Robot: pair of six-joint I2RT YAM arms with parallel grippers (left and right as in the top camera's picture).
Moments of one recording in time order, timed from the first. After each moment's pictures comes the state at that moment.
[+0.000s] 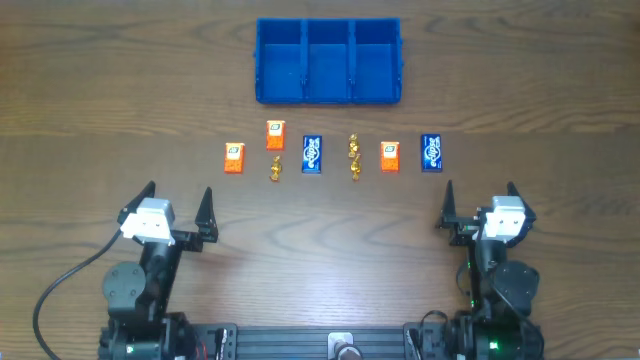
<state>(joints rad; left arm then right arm) 0.01 0.01 0.03 -0.11 0.18 -0.06 -0.06 0.01 0.01 -0.07 -0.01 -0.05</state>
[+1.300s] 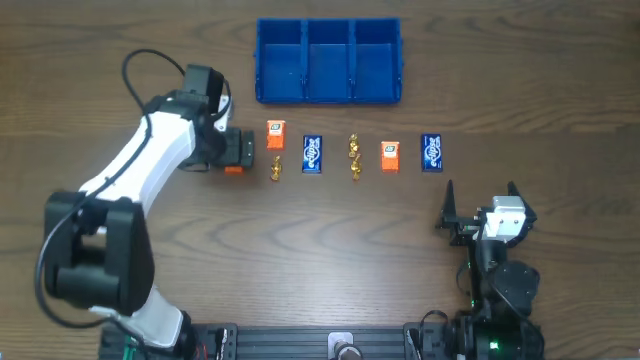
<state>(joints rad) -0.19 1.80 1.20 -0.80 0.05 -0.17 -0.06 0.01 0.01 -0.08 -0.01 -0.05</state>
